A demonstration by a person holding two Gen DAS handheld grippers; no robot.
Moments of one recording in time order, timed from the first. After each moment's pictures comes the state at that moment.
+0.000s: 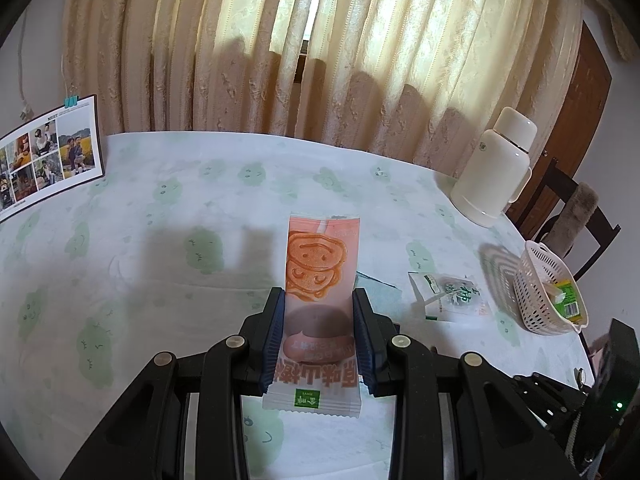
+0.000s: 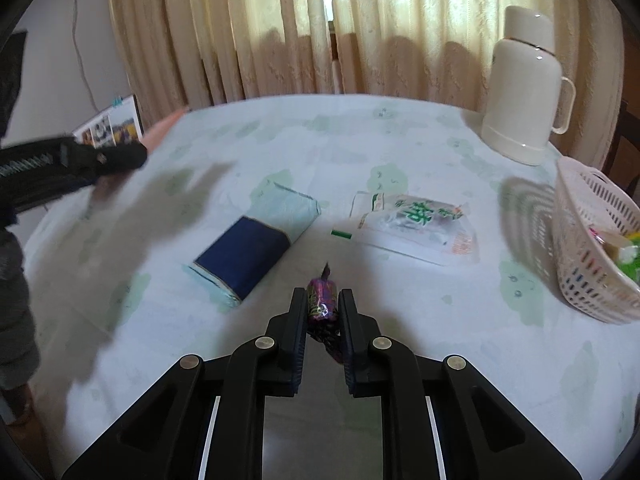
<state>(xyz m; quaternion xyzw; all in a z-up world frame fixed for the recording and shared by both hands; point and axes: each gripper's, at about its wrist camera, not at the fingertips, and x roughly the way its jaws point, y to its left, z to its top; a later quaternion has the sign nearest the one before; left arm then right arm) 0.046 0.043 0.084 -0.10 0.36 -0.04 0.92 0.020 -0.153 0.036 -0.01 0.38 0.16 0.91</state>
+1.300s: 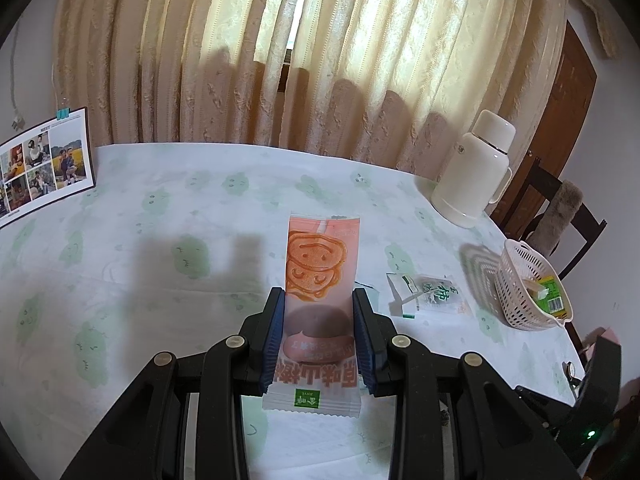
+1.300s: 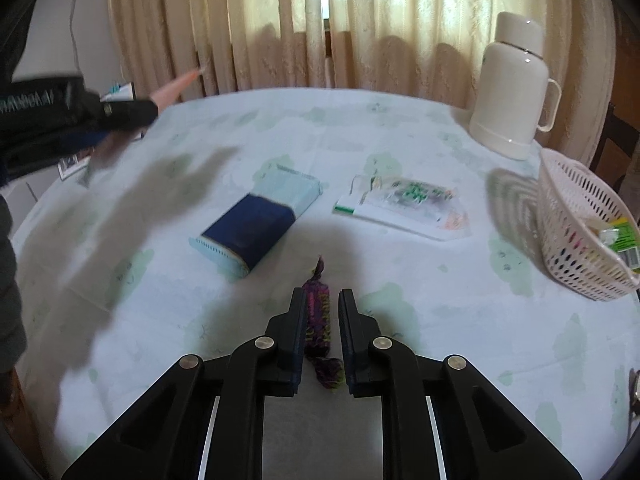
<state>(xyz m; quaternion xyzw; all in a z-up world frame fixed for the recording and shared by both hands) 0.035 0.036 0.094 -0.10 0.35 -0.07 0.93 -0.003 -0.143 0.034 -0.04 0.38 0.13 0.91</state>
